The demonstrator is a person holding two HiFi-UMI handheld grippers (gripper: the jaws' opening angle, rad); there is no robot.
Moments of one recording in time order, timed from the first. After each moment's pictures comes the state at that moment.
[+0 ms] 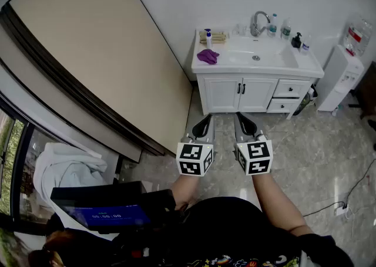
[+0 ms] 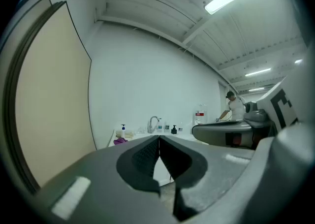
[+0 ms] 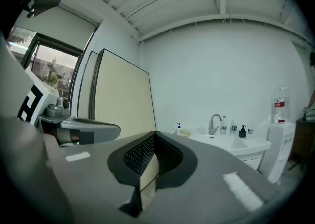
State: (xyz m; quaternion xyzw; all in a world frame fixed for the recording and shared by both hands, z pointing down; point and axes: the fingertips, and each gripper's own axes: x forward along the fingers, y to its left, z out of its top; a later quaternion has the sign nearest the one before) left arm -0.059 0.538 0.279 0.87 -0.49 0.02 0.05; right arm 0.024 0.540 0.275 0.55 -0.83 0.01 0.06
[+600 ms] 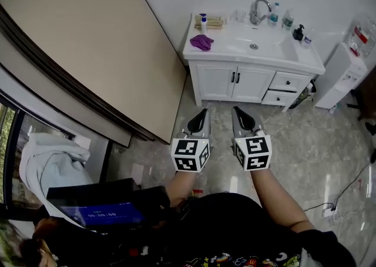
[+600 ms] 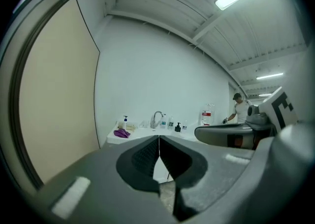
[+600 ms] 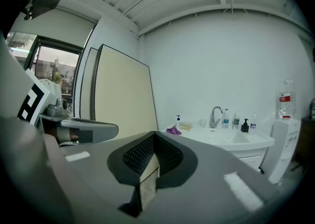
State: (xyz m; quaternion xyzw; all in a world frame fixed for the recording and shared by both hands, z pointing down) left arm -0.020 0.520 0.317 0.85 -0.52 0.01 0.10; right arm 0.069 0.517 0.312 0.52 -0.85 0.03 0.09
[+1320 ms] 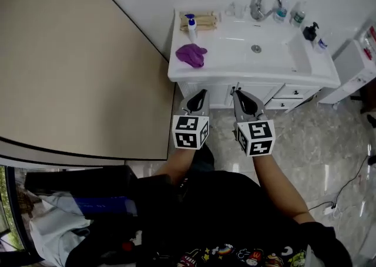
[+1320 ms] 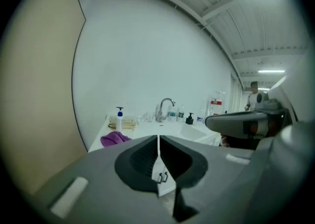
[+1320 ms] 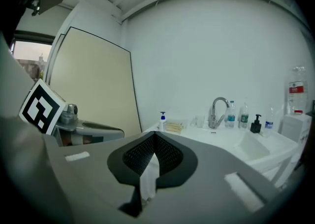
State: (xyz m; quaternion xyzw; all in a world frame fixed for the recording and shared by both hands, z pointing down) left arm -0.004 0.179 0.387 0.86 -0.49 0.09 0.13; right arm 0.089 0.202 0.361 0.55 -0.83 0.07 0.11
